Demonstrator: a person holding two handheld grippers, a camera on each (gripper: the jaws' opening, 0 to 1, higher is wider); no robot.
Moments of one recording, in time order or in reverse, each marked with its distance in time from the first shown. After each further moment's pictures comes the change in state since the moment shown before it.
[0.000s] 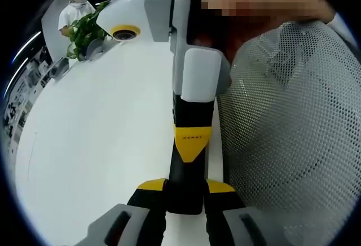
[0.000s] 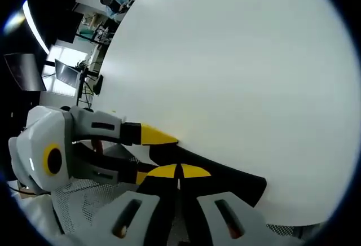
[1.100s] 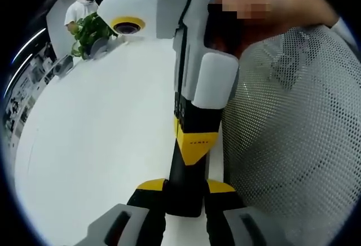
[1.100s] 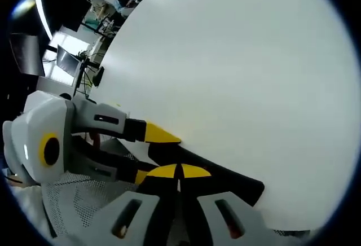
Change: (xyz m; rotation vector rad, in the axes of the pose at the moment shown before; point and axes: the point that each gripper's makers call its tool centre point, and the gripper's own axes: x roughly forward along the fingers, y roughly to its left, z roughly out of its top) left arm 0.000 0.000 0.002 -0.033 -0.023 0.021; right arm -0.001 0.002 0.000 -0.108 -0.014 -0.048
